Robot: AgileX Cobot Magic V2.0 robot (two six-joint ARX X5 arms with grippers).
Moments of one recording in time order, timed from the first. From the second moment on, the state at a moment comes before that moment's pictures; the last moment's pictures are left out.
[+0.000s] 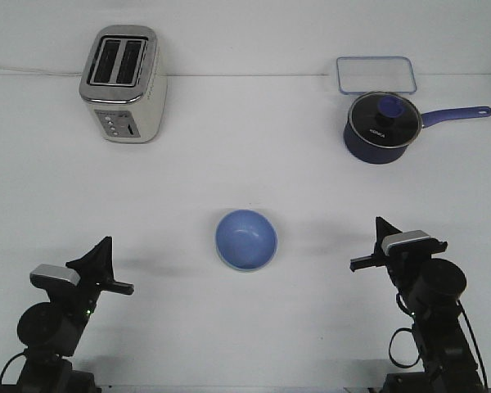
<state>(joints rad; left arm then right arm) -0.14 0.28 0.25 0.10 0.05 -0.12 0.04 0.66 0.45 -0.01 -0.16 -0.03</state>
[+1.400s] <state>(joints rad) -0.06 0.00 0.03 0.17 0.05 -0.12 0.04 0.66 0.45 -0.01 -0.16 -0.03</state>
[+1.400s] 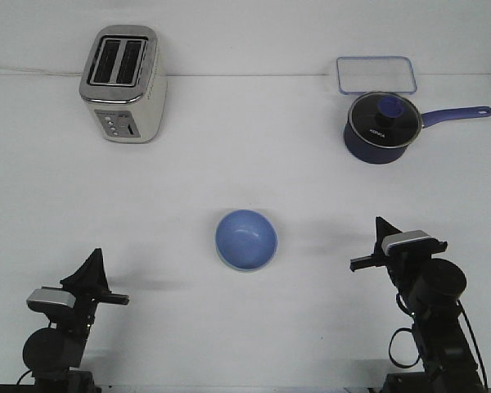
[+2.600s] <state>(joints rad) -0.06 0.00 0.03 0.17 0.05 -0.12 0.04 0.56 0.45 -0.01 -0.16 -0.03</state>
